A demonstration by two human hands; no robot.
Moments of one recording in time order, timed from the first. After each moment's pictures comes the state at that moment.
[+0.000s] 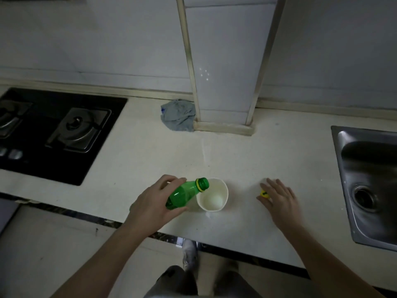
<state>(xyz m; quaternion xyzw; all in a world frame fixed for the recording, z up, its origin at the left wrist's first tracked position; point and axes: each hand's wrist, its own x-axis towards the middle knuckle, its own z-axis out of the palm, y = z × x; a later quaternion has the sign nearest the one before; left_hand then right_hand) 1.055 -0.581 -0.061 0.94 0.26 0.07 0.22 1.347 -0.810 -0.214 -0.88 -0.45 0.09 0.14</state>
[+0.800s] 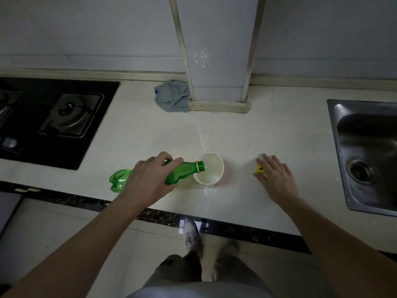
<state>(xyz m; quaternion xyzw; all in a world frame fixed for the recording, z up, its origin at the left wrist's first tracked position) 1.057 -0.578 -0.065 0.98 0.19 -0.01 0.02 1.342 -0.817 -0.218 -0.88 -0.44 0.13 0.12</state>
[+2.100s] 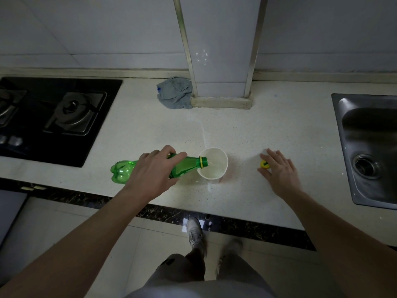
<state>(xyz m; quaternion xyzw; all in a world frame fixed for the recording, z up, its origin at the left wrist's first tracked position) 1.059 -0.576 -0.064 0.98 0.21 -0.03 0.01 1.339 -0.815 -0.217 -0.88 -0.42 0.15 0.17</state>
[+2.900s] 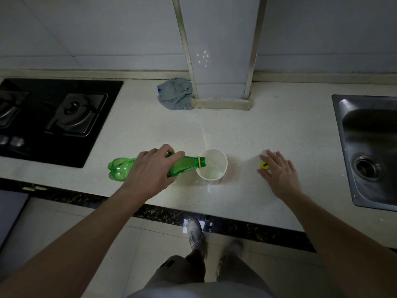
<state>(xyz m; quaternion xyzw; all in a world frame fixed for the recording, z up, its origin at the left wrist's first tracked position) 1.061 -0.574 -0.057 0.98 0.21 -0.03 0.00 1.341 -0.816 -0.222 -0.88 -0.42 0.14 0.16</state>
